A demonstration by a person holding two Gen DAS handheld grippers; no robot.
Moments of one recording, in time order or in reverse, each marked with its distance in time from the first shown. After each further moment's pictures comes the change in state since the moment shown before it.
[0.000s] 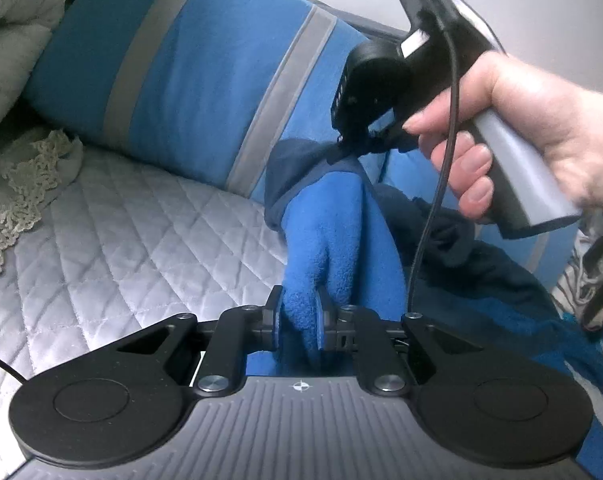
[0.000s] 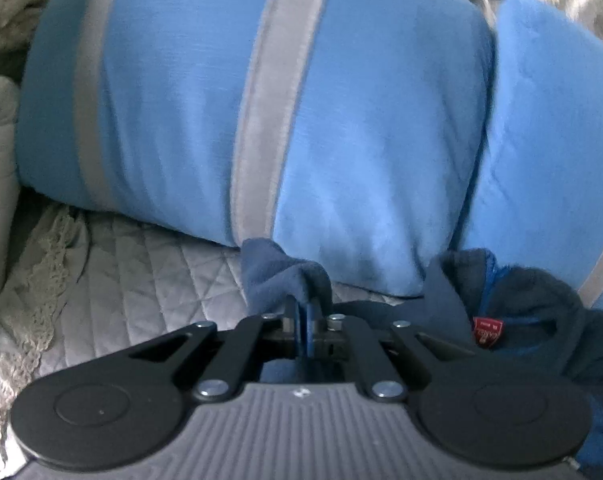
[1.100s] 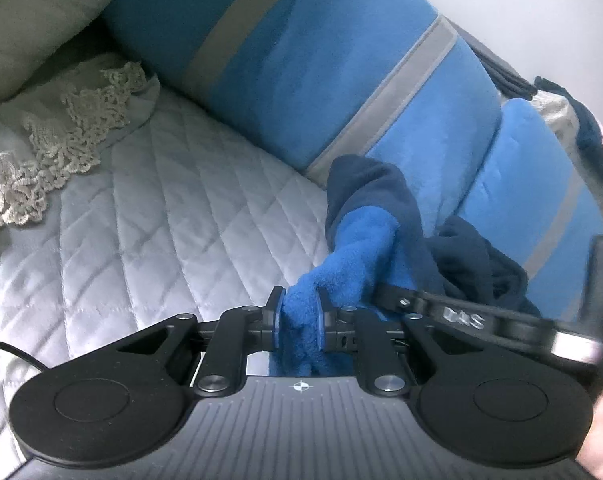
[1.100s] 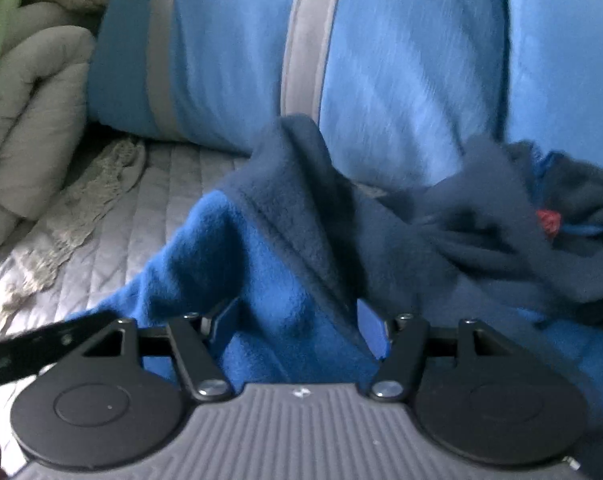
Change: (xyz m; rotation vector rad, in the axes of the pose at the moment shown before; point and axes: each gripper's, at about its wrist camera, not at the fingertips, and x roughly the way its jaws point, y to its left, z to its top) left arm 0.020 0.060 0.022 -0.280 0.078 0.092; right arm 0.015 -0.021 -0.107 -0.032 -0.045 0.223
